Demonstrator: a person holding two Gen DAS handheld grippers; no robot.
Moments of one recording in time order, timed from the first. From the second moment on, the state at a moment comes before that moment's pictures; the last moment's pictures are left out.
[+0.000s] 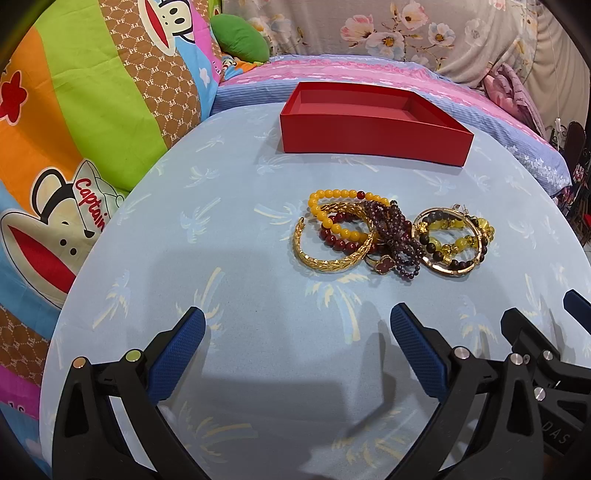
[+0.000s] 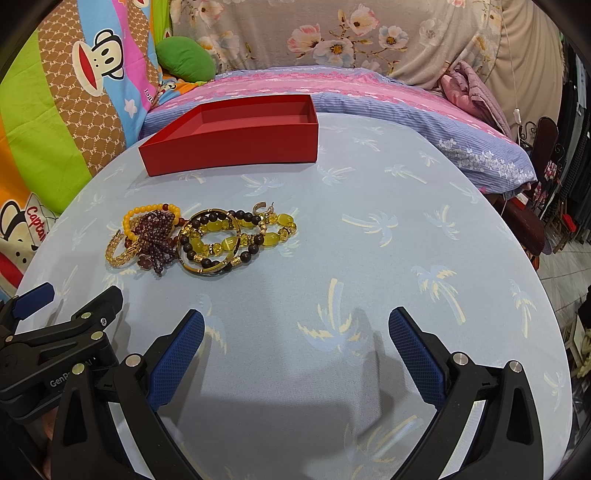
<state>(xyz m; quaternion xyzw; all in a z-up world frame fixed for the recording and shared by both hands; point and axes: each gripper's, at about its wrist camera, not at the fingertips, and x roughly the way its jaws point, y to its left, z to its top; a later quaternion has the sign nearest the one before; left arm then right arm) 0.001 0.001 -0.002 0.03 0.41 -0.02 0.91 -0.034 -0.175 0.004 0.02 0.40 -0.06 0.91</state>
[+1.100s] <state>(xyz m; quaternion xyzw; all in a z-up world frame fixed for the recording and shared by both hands) -0.005 0.019 -0.001 -0.02 0.42 -0.03 0.91 -0.033 -0.177 0.004 0.02 0.41 -0.06 0.91</state>
